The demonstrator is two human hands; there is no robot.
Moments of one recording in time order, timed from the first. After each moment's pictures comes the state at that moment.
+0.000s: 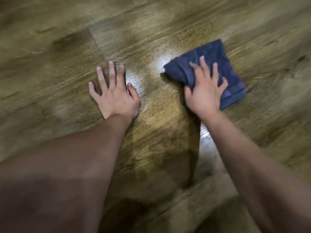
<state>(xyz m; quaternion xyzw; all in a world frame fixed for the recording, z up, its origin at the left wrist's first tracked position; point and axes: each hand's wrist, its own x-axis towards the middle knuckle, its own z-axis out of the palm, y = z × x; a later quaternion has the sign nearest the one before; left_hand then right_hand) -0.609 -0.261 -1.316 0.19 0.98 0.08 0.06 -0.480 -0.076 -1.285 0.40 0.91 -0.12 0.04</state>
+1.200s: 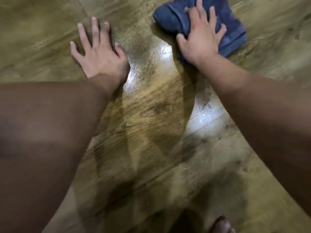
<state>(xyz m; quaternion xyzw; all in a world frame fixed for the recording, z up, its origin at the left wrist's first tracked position) -0.608 -0.264 -1.313 0.19 0.98 0.08 0.06 -0.496 -0.051 -1.289 0.38 0.92 -0.10 0.03</state>
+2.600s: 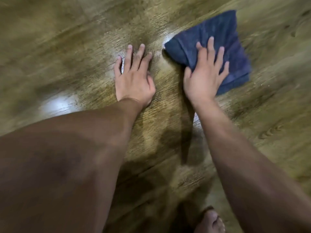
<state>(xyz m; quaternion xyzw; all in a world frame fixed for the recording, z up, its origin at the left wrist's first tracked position) -0.514 -0.249 -1.313 0.36 0.93 0.07 0.05 -0.407 -0.107 -1.287 0.47 0.88 -0.12 -0.02</state>
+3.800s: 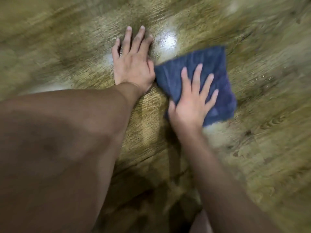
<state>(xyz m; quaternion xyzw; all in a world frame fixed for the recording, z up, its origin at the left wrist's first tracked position) -0.515 -0.247 -1.310 0.36 0.93 0.07 0.06 -0.346 -0.205 -1.289 0.46 0.88 -0.09 0.03</state>
